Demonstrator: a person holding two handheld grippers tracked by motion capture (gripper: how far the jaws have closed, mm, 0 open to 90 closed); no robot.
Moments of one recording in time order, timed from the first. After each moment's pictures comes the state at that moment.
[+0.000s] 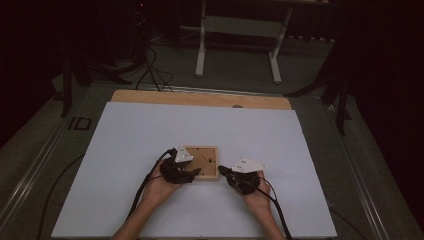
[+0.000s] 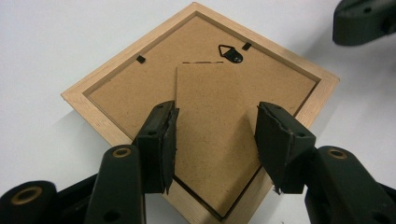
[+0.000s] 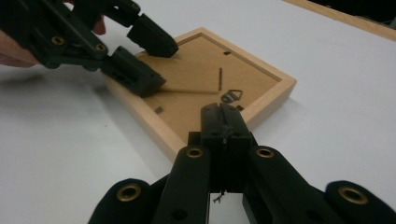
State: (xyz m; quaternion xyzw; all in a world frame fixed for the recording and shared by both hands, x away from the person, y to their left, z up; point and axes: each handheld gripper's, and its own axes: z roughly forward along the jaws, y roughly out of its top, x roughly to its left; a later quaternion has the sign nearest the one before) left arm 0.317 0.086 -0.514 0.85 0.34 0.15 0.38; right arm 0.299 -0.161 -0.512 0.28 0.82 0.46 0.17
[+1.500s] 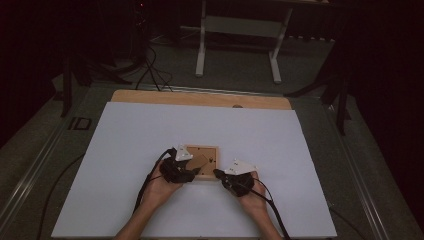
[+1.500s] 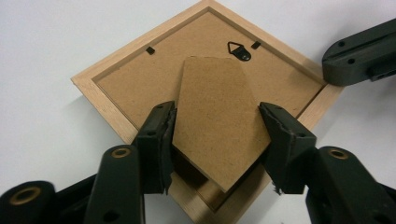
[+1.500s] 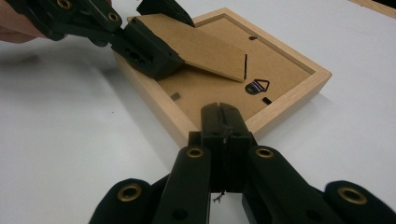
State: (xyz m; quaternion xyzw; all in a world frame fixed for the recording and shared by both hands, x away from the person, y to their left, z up) left arm 0.318 0.085 -0.511 0.85 0.36 0.14 0.37; right arm 0.298 -0.147 -0.521 0.27 0.84 0.43 0.17
